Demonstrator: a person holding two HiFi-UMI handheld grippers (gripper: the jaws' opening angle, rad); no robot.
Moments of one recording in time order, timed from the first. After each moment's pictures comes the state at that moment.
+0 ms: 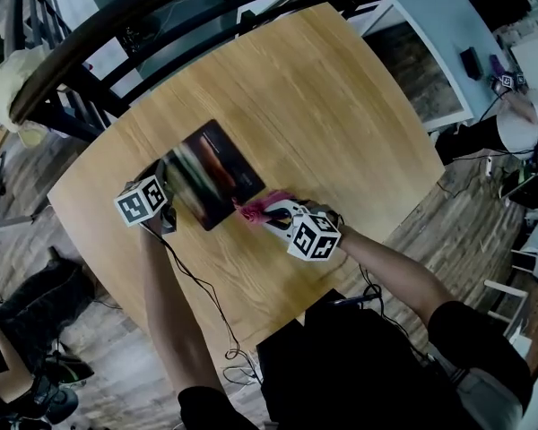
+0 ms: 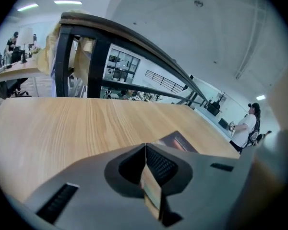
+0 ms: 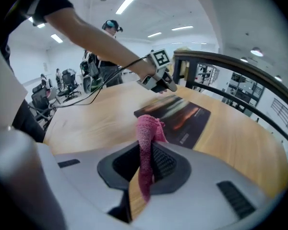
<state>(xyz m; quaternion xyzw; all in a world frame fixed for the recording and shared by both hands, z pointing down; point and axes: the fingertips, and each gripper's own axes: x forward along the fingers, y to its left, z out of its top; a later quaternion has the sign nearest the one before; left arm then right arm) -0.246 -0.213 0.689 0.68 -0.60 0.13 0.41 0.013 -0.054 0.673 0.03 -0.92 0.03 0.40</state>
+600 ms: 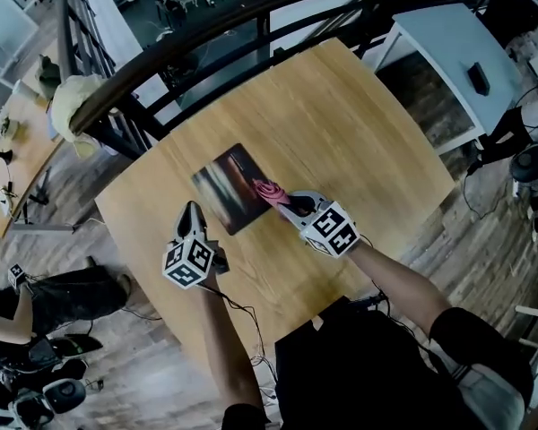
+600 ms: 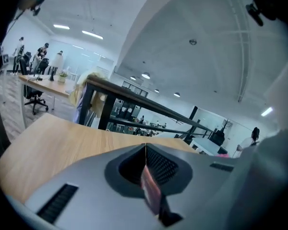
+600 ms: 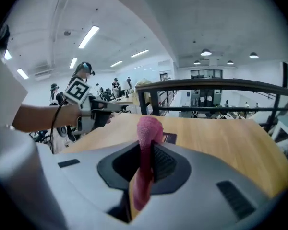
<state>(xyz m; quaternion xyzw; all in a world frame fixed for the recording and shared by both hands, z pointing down) -0.199 -0.104 0.516 0.65 -0.70 -0.03 0.30 0.024 -0.114 0.529 0.22 -0.93 0.14 0.25</state>
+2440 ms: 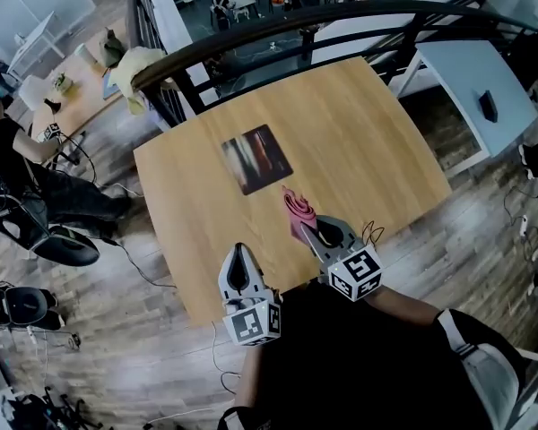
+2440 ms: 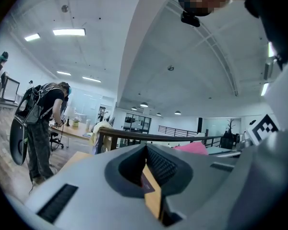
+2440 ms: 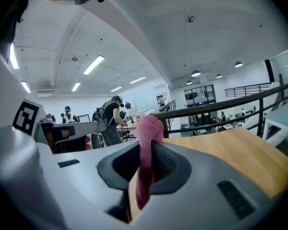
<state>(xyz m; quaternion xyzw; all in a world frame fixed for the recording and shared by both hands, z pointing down) -0.039 0.162 0.325 0.61 -0.78 -0.05 0.09 0.093 0.076 0.363 0.27 -0.95 0.14 0.09</state>
